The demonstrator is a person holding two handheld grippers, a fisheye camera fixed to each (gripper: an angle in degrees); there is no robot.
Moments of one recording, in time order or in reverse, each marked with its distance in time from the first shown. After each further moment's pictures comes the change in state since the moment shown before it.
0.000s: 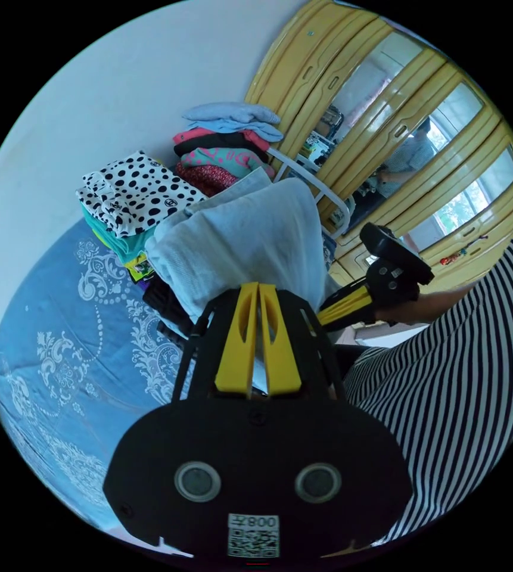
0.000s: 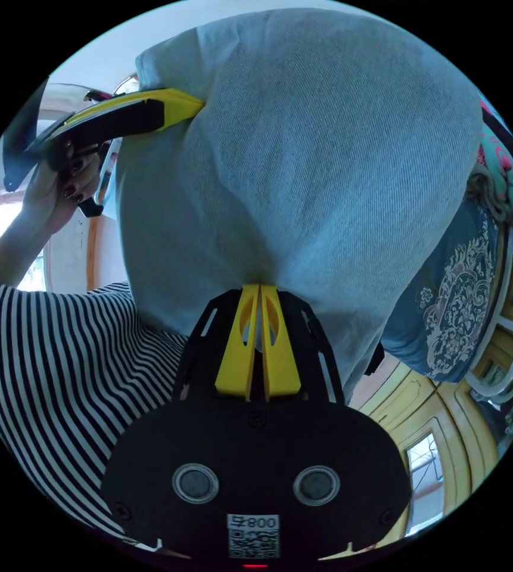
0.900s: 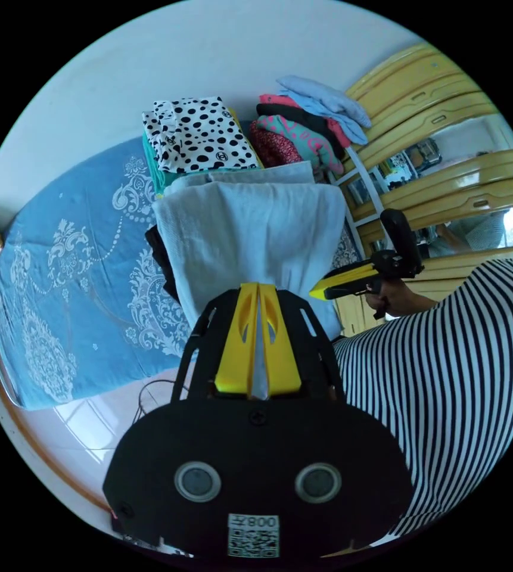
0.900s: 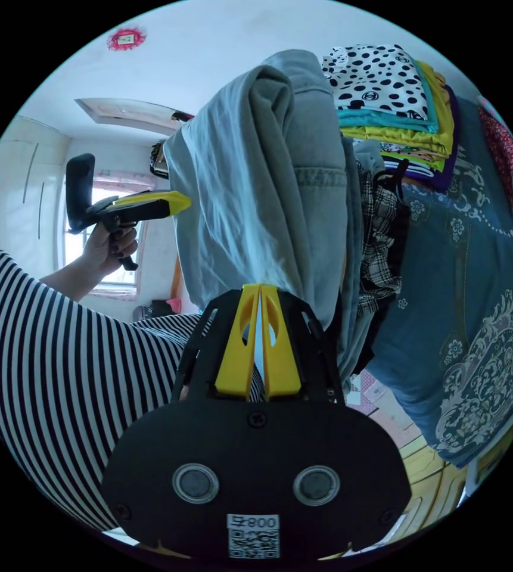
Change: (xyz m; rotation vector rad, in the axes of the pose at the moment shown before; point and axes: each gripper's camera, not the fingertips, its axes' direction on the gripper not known) left arm 0.003 -0.096 -0.073 -0.158 -0.105 -0.481; right arm 0.244 0.059 -0.079 0.074 -0.472 -0.209
